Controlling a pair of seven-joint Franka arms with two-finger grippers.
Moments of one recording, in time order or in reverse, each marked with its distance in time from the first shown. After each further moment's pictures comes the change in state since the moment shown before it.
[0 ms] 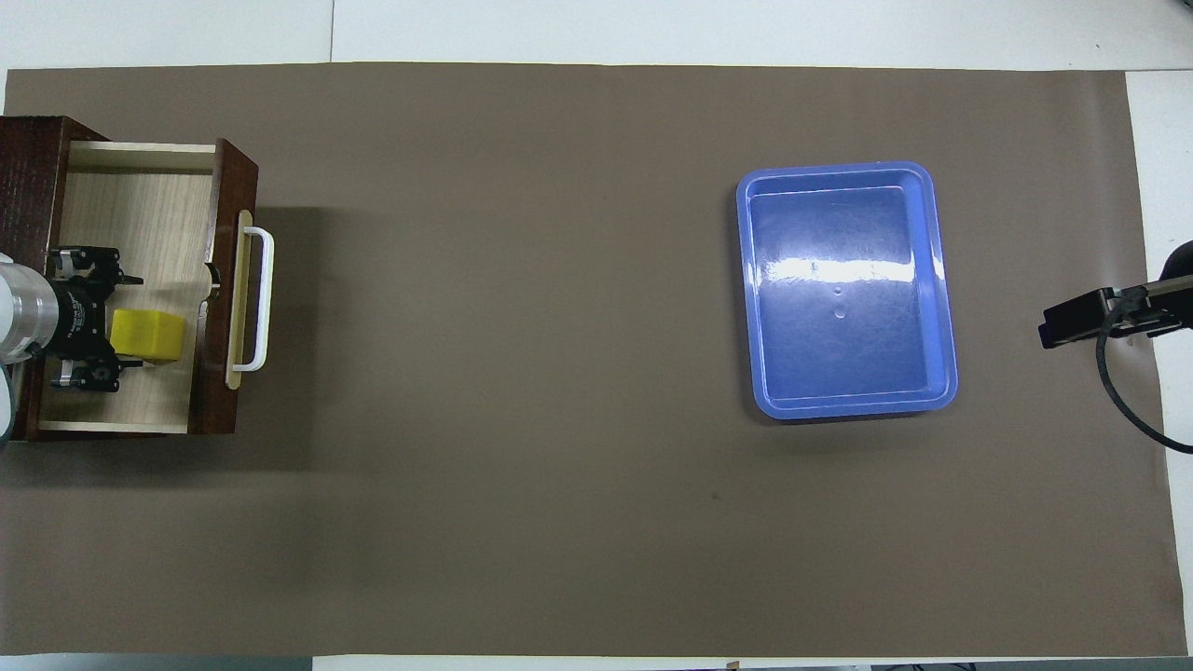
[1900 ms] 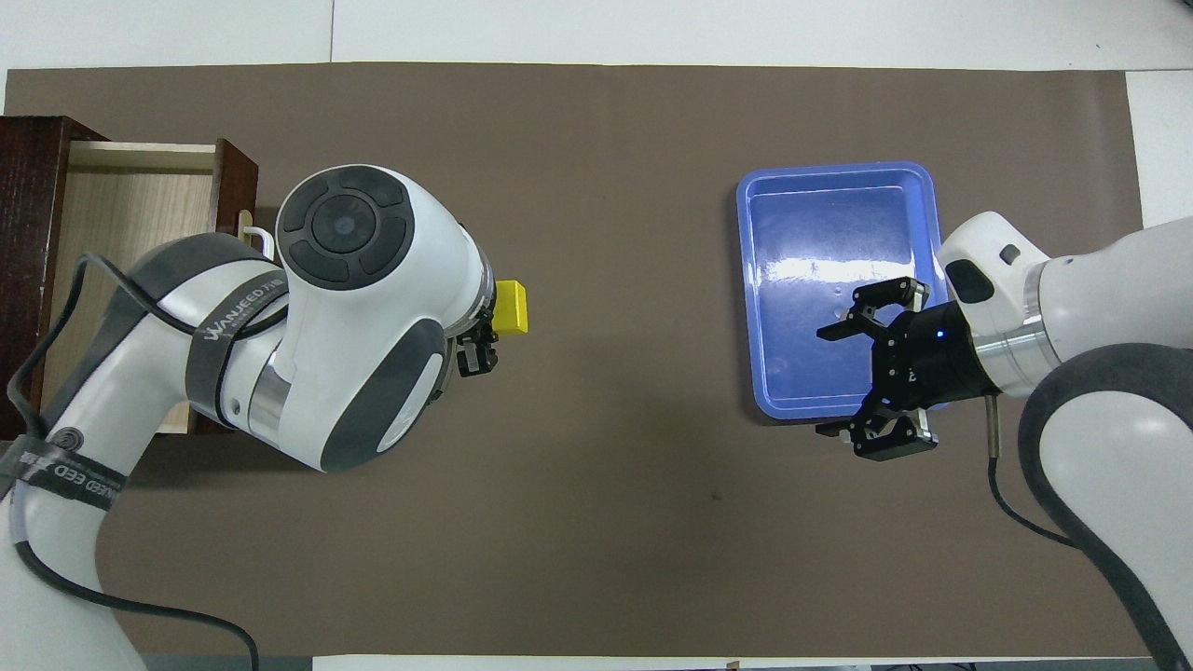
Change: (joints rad) left arm -0.645 0.201 -0.034 0.417 -0.038 -0.280 -0.836; right arm 0.162 -0.089 0.023 -0.342 0.597 0.264 -1.300
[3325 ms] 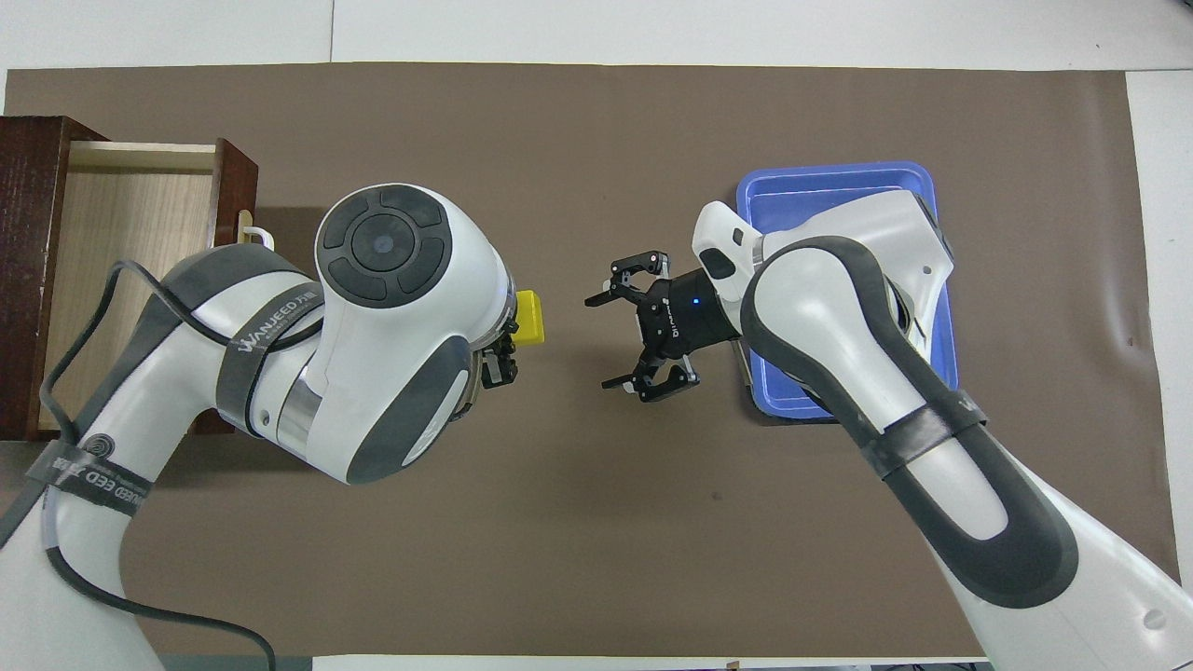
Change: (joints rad) left arm -0.033 0.002 0.004 -0.010 0.005 -0.002 -0.076; right arm 0.244 0.423 0.004 0.169 0.504 0.225 -0.487
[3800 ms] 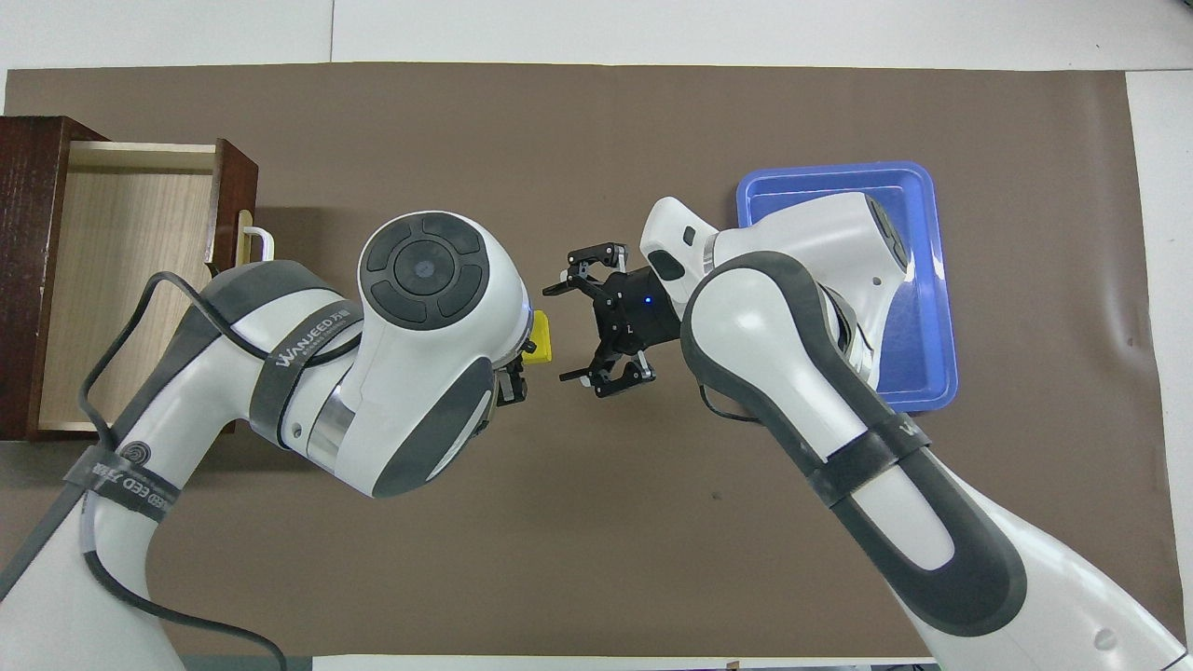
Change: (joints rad) left arm -0.025 0.000 -0.001 -0.033 0.010 0.000 -0.018; right arm 0.070 0.015 0.002 0.048 0.003 0.086 0.012
